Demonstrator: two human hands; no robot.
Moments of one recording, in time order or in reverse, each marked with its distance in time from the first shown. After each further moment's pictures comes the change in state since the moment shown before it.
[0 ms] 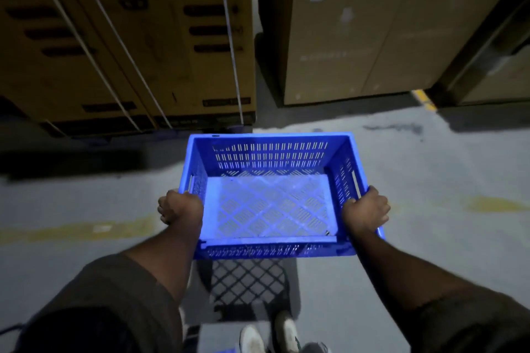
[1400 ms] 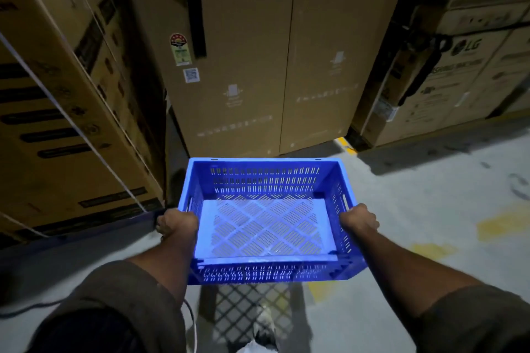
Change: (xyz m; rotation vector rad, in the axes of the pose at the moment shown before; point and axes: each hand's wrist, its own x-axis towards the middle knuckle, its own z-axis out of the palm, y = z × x) left_hand -0.136 0.422 0.334 -0.005 -0.244 0.047; right_hand 0.509 0.004 -0.104 -0.021 -0.252 0.248
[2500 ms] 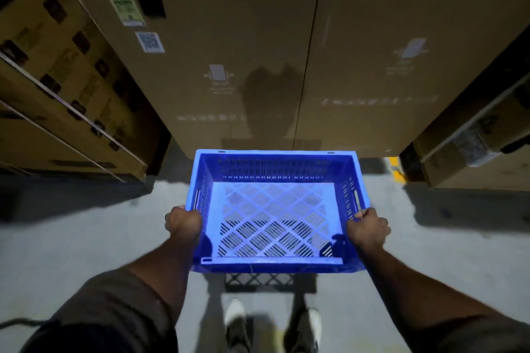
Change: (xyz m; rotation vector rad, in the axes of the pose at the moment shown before) left_hand 0.033 0.194 0.340 0.004 0.111 -0.213; right_hand 0.453 -0.150 0.004 -0.042 -0.121 -0.286
